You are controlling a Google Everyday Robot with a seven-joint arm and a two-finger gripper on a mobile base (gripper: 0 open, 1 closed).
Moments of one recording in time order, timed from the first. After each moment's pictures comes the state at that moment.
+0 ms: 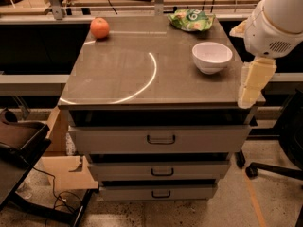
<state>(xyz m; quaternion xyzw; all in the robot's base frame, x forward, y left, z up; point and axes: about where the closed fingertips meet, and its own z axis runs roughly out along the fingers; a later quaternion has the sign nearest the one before) 0.518 -0.200 0.957 -0.66 0.72 -0.08 0.18</state>
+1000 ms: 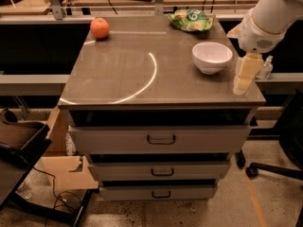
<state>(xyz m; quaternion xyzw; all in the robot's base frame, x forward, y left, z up) 0.607 -0.232 0.913 -0.66 0.72 -0.07 0.18</state>
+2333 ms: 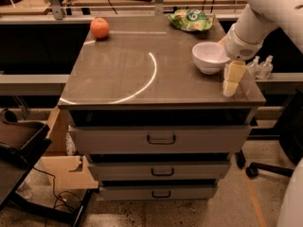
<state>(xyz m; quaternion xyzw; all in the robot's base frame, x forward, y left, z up) 0.661 -0.236 0.855 -0.67 0.72 -0.05 0.16</state>
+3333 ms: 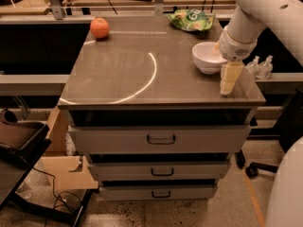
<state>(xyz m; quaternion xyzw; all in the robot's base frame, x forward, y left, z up) 0.662 -0.226 0.847 -0.71 0.69 -0.06 0.12</state>
